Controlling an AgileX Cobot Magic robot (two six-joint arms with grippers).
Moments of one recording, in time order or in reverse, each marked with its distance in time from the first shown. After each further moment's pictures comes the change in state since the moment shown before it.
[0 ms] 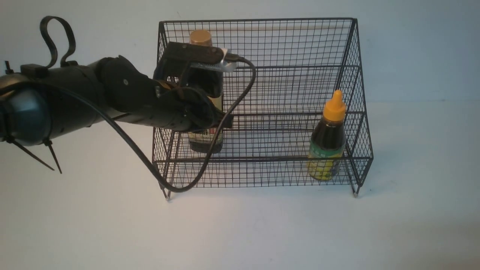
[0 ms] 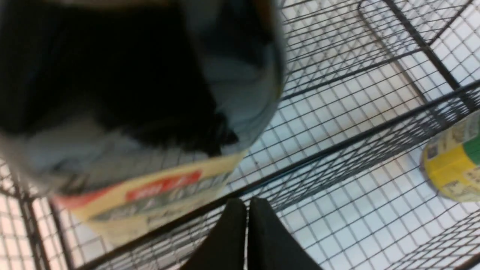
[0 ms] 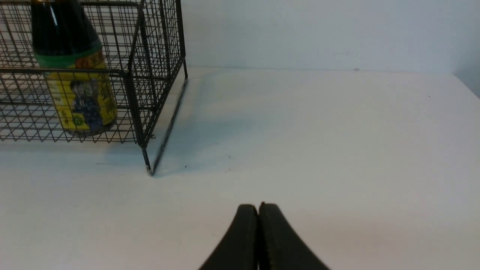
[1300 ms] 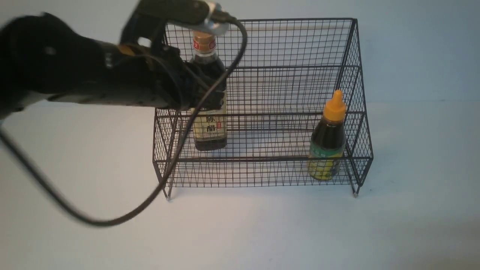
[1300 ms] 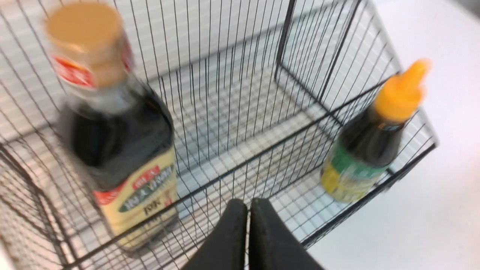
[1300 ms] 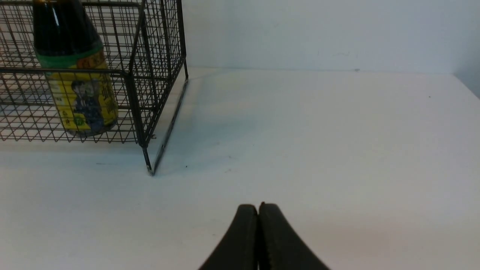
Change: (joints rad) right arm 0.000 0.000 0.000 0.000 0.000 0.000; left arm -0.012 -0.361 0.054 0.001 0.138 0.063
